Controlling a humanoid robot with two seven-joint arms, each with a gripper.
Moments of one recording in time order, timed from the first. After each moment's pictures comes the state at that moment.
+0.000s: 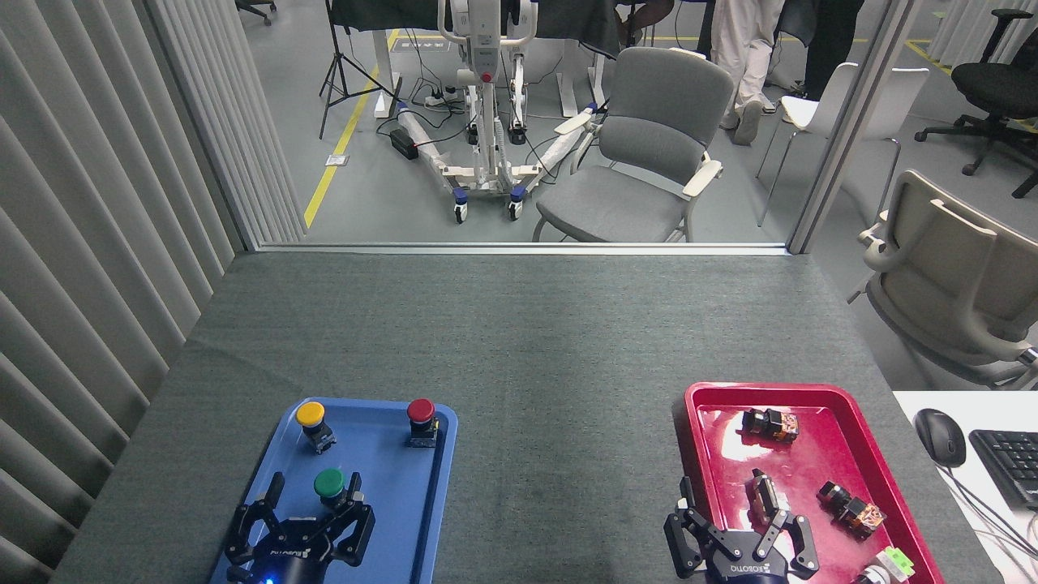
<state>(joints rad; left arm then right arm) 0.08 0.05 -0.03 -1.53 -1.43 0.03 0.12 0.16 -0.03 0.11 -1.56 1.44 0.11 -0.22</state>
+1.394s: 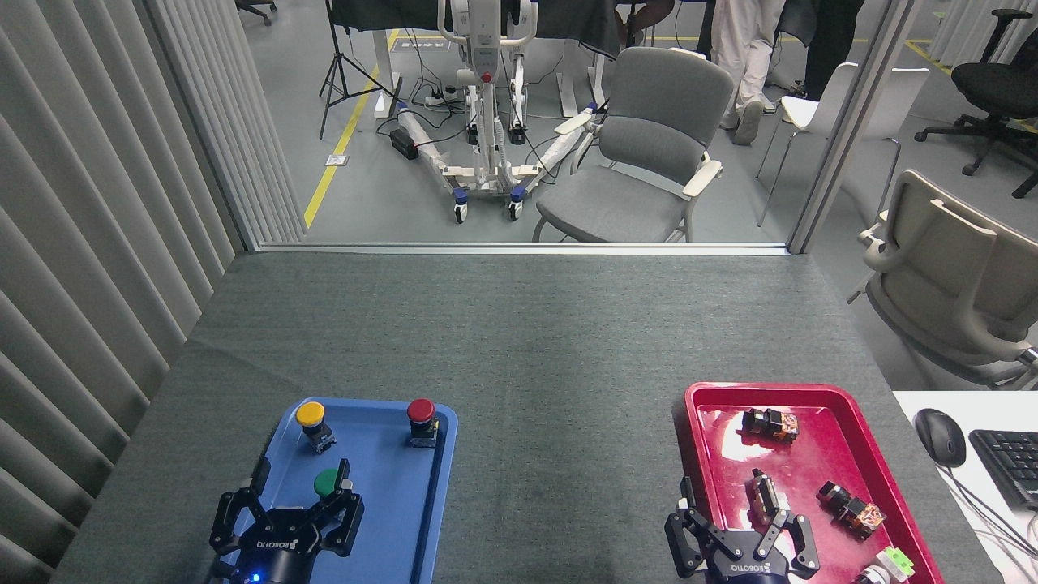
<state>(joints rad) 0.09 0.06 -0.01 -1.56 -1.48 0.02 0.16 0.16 -0.03 0.11 -1.56 1.44 0.11 -0.21</state>
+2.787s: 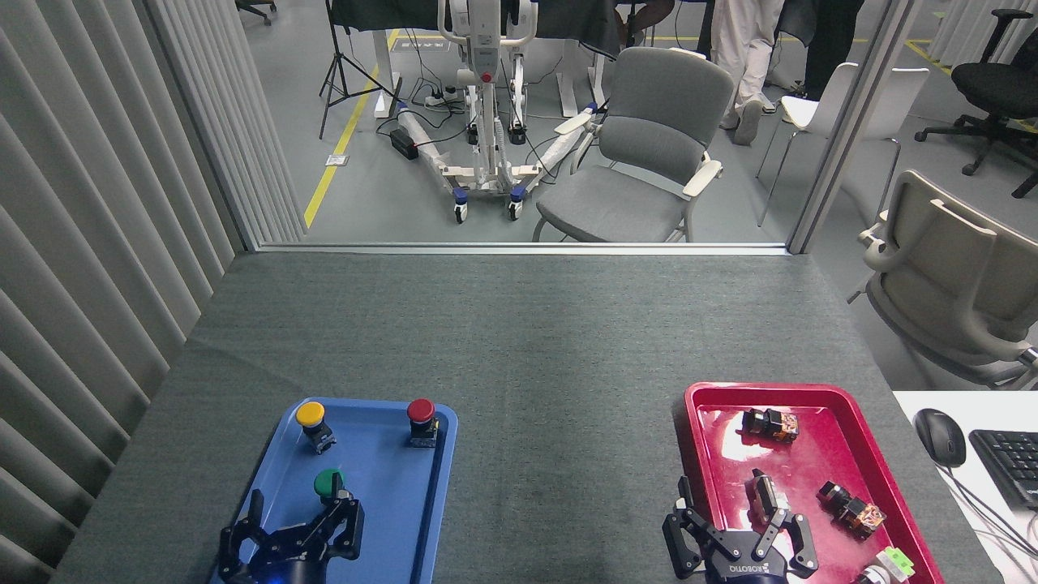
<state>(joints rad) 0.08 -0.03 -0.02 -1.51 -1.45 0.24 0.12 0.17 -0.03 0.12 -1.57 1.44 0.11 -0.21</state>
